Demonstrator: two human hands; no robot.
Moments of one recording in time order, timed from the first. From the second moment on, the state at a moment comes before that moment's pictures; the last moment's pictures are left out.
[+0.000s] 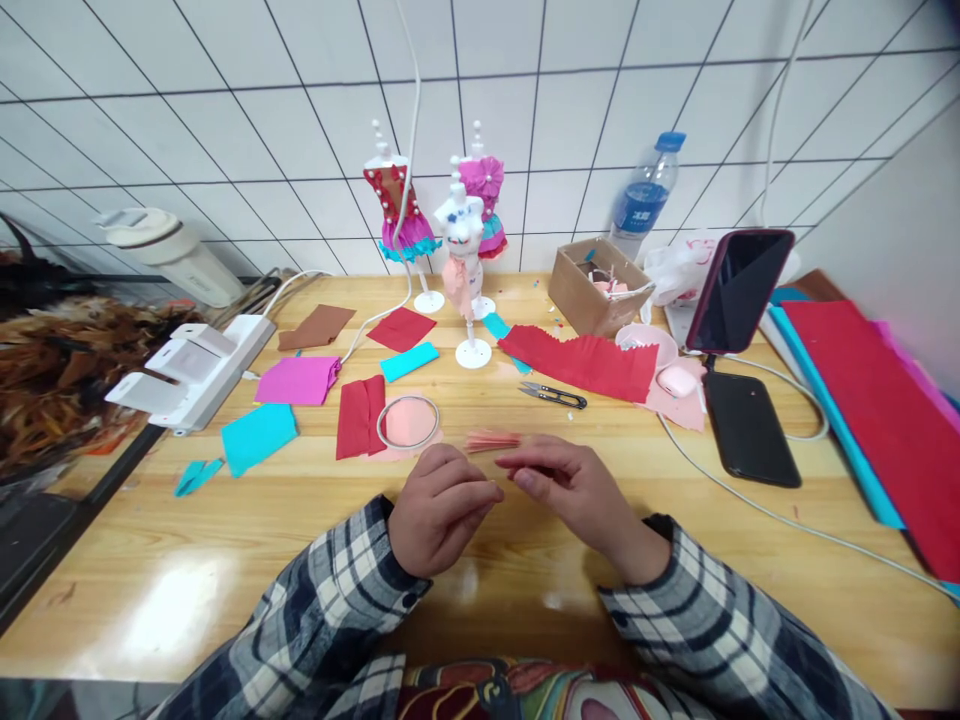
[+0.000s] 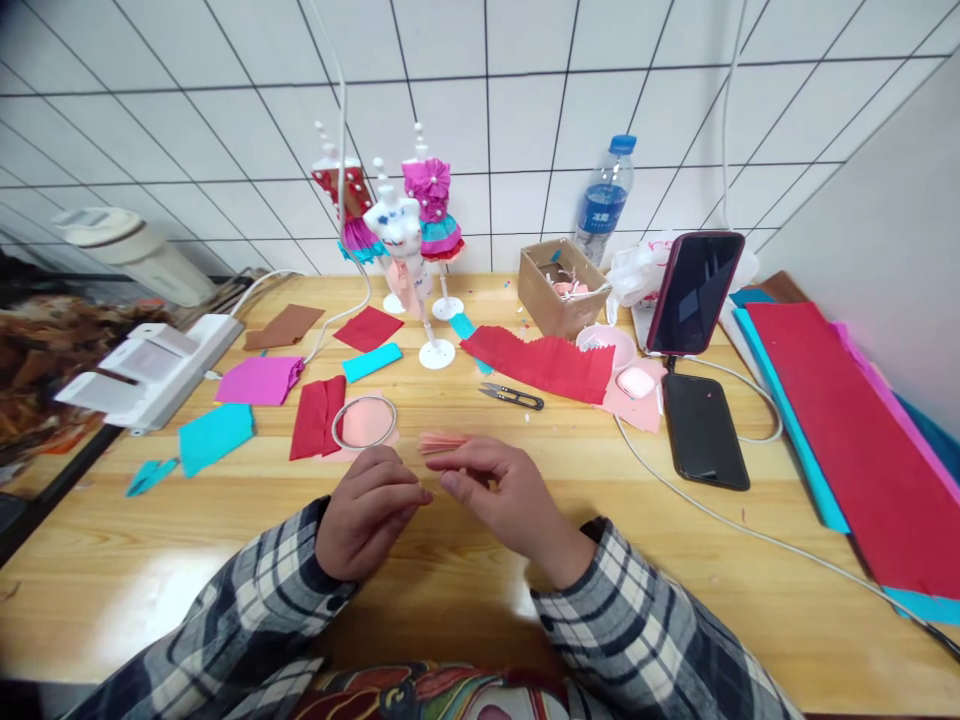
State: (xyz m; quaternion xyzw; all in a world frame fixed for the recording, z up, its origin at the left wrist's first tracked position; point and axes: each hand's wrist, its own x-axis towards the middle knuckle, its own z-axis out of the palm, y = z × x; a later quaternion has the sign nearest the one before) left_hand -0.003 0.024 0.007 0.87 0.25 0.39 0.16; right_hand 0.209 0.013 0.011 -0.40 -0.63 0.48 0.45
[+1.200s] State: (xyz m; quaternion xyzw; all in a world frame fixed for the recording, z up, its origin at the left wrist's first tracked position) left_hand 0.005 0.025 0.007 0.88 0.30 0.35 0.13; right_hand 0.199 0.004 0.011 -0.50 -0.60 0.44 0.44
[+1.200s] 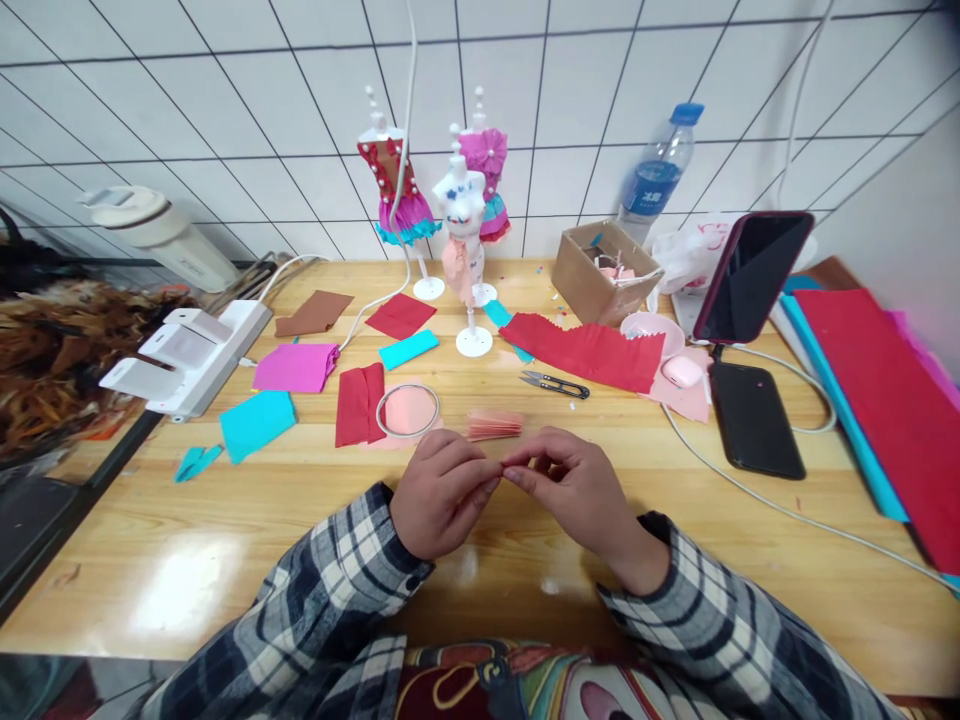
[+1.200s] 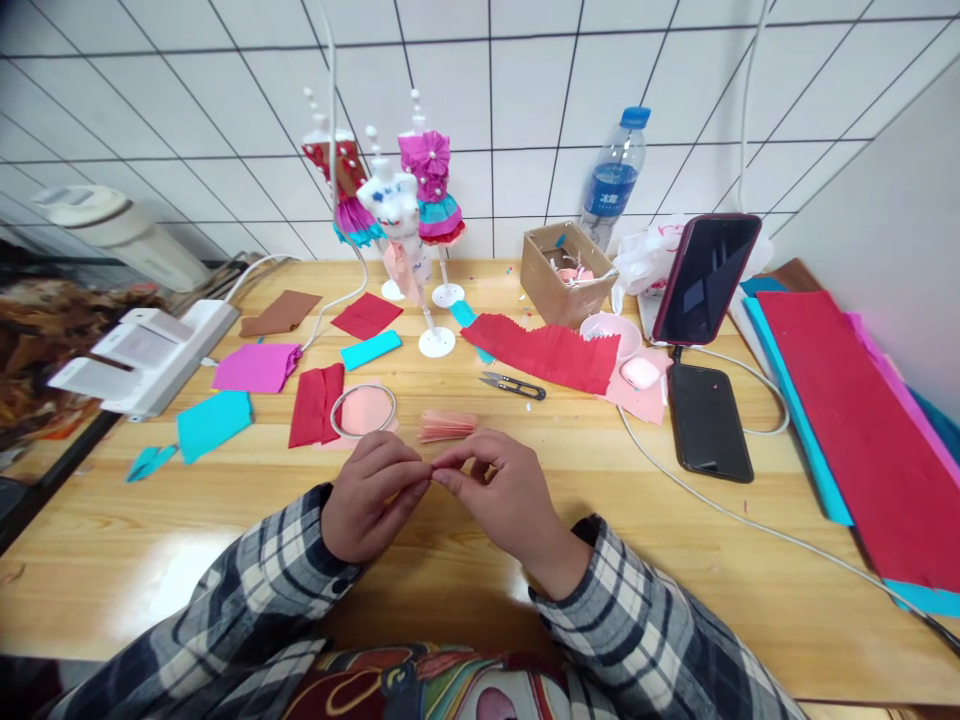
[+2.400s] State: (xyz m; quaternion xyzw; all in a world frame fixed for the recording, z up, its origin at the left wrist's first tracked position) left_hand 0.024 0.083 -0.012 0.90 0.40 0.16 0.08; right_hand 0.247 0.037 -0.031 -0.53 -0.68 0.33 0.38
